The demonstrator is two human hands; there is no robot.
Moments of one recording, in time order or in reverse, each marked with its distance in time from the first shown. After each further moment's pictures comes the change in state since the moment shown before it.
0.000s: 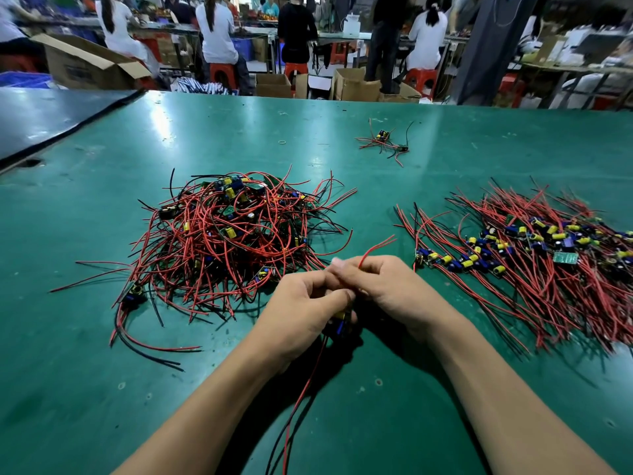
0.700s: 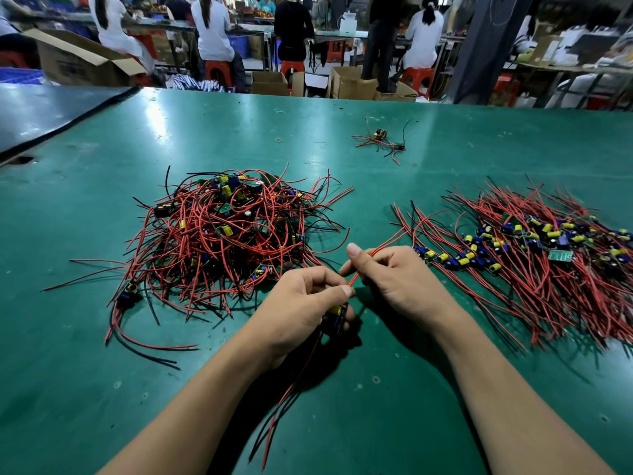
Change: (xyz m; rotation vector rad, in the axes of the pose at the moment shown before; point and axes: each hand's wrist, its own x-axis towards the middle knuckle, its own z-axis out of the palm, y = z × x) left_hand 0.002 0.005 -0.002 -0.093 -0.093 -0.075; right_hand 0.001 -0.005 -0.019 -0.466 0.189 -0.244
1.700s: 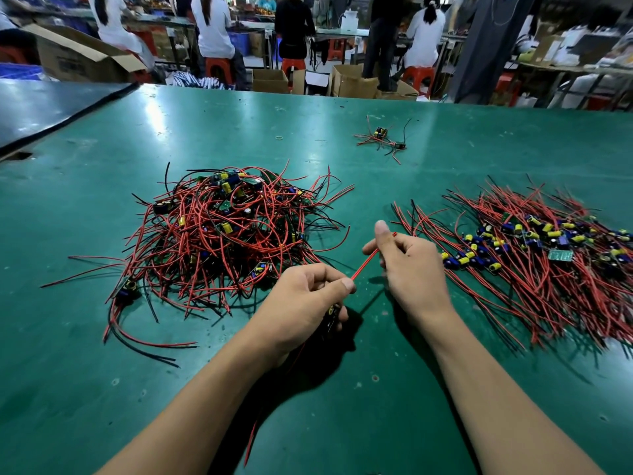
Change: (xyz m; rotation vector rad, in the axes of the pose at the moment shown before) left_hand 0.000 0.001 0.003 0.096 0.055 0.013; right_hand 0.009 0.008 0.004 -0.011 0.395 0.044
